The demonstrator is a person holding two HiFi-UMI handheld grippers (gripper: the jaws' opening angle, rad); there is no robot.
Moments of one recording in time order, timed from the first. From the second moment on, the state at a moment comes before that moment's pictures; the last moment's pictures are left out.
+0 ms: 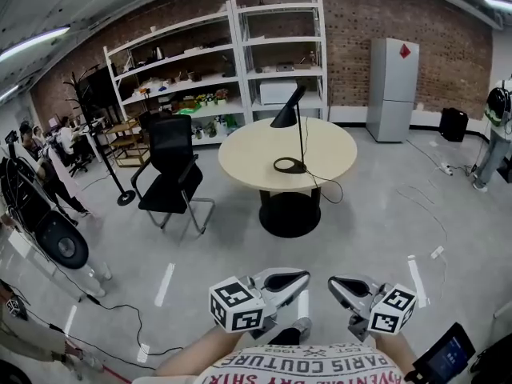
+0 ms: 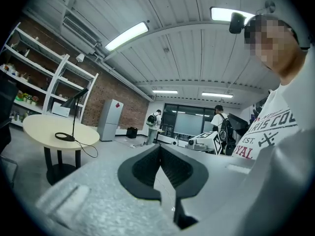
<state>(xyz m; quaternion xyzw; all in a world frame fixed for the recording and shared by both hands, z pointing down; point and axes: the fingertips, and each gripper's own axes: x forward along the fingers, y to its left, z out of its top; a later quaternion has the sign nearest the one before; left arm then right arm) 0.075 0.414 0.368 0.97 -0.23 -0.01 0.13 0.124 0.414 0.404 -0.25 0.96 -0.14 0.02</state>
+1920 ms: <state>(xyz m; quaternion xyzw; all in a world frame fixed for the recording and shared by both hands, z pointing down) -0.033 -0.054 0.406 0.96 -0.19 -0.07 0.20 0.053 -0.029 0.451 -0.35 0.92 -0.16 0.00</state>
